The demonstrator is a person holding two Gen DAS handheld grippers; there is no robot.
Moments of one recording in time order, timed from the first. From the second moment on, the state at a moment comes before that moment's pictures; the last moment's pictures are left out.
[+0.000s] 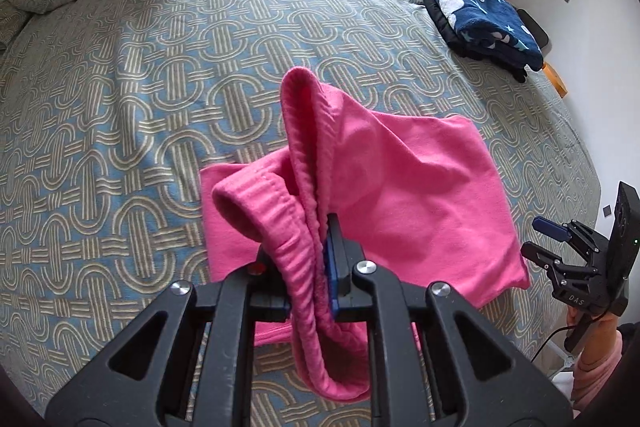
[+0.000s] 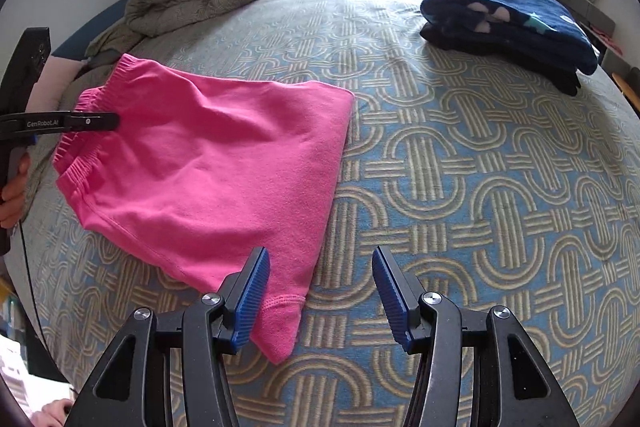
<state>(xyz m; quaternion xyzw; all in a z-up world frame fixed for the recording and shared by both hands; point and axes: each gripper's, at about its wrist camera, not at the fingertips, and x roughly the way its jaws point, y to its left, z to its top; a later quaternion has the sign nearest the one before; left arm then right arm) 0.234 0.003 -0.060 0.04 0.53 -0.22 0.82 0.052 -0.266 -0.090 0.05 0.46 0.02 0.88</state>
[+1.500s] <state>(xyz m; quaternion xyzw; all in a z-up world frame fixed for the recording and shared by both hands) 0.243 0.035 -0.126 0.02 0.57 -0.15 0.81 0.070 -0.263 -0.101 0.10 0.49 0.05 0.86</state>
